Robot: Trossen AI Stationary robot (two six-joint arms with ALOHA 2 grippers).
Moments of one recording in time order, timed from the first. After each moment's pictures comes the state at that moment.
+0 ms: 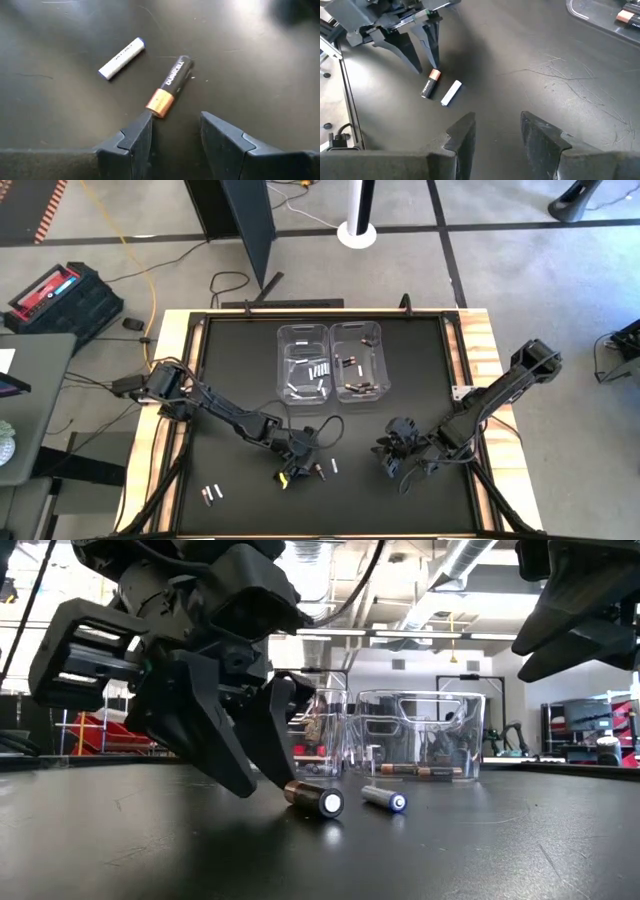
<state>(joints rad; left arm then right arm) -0.32 1.88 0.95 0.15 0.11 0.23 0.67 1.40 0.80 -0.36 0.60 1.28</state>
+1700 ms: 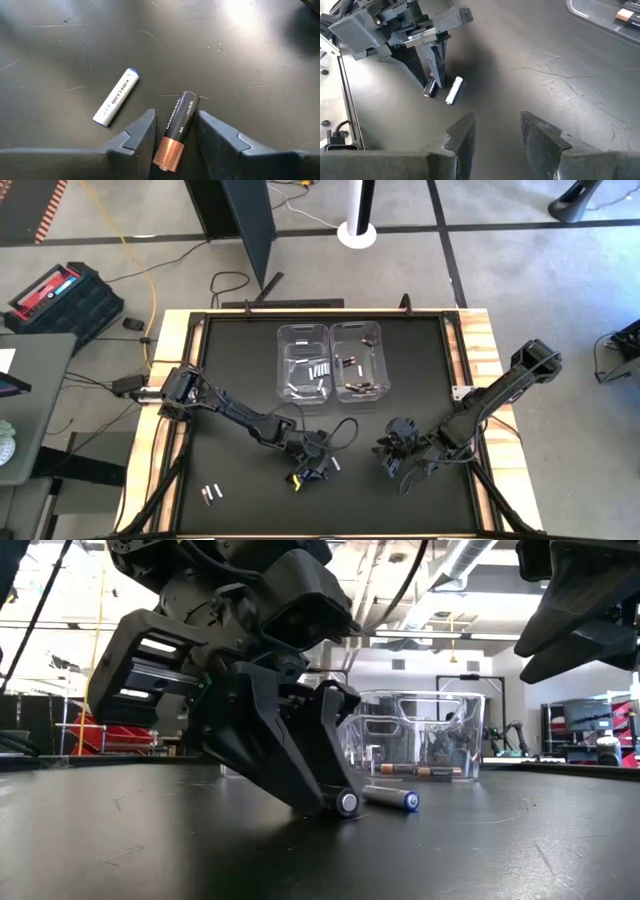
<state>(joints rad) -0.30 2.01 1.10 0.09 0.18 0.22 0.67 1.39 0.80 -0.37 0.59 1.27</state>
